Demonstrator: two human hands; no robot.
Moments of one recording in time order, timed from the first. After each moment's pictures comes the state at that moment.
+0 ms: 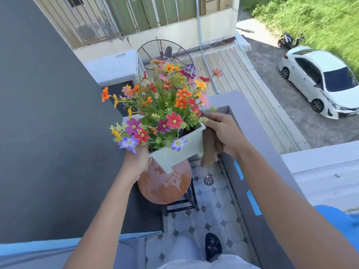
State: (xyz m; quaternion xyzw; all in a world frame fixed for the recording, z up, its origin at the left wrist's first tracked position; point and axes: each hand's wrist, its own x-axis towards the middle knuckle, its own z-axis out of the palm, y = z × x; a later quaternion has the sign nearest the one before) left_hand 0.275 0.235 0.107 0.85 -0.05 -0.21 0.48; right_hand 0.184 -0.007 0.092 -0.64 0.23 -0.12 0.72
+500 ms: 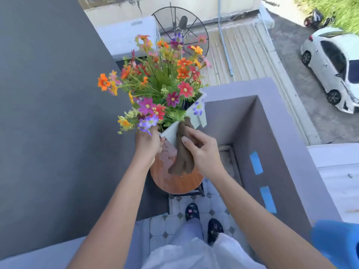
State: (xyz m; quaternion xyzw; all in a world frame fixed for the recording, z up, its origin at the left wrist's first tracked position) left_hand 0.335 0.240 0.093 0.78 0.09 -0.17 0.60; right_hand 0.240 0.122 0.028 -0.67 0.20 -0.16 0.70
